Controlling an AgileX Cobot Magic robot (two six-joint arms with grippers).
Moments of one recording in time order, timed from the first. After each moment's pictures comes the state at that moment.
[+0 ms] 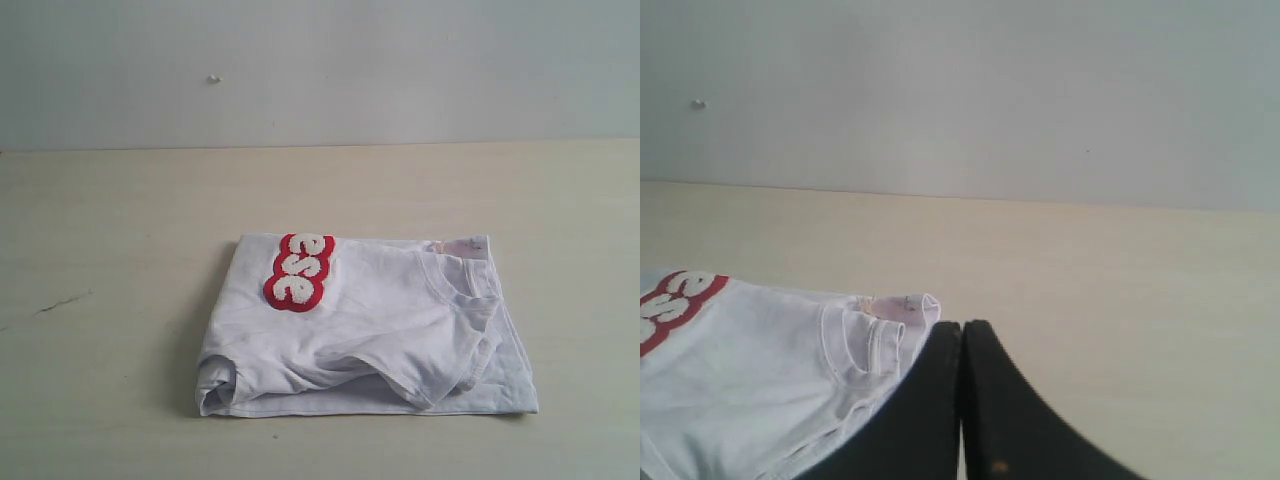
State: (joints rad) left arm 0.03 0.01 0.00 -0.08 0.37 -0.03; right arm -0.01 0.01 -0.15 -0.03 0.41 0.03
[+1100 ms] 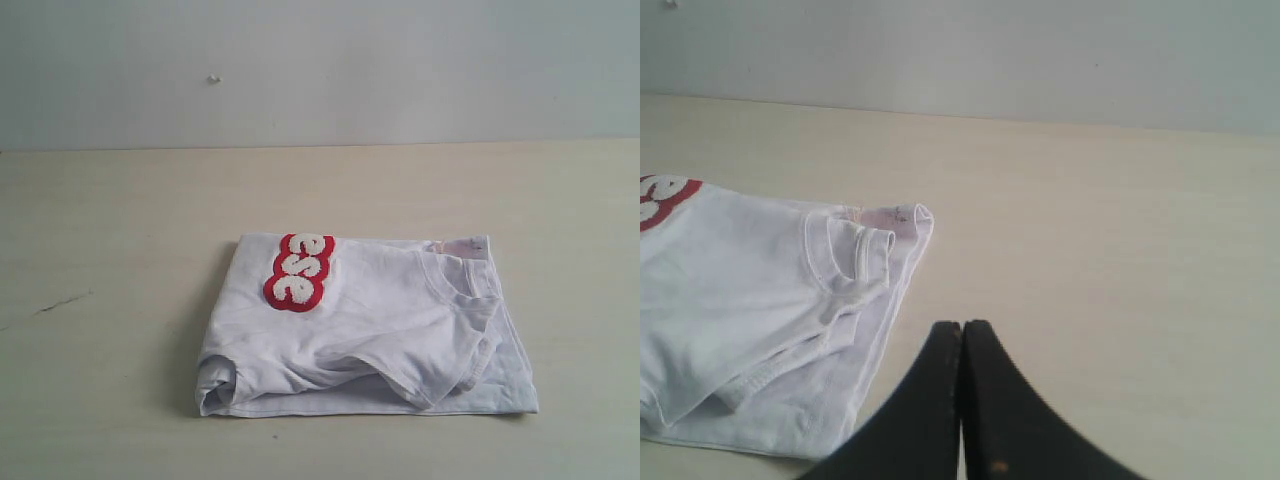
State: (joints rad) left arm 0.03 0.01 0.00 -0.08 0.37 -0.03; right arm -0.01 0.01 0.00 -0.05 0.38 0.03
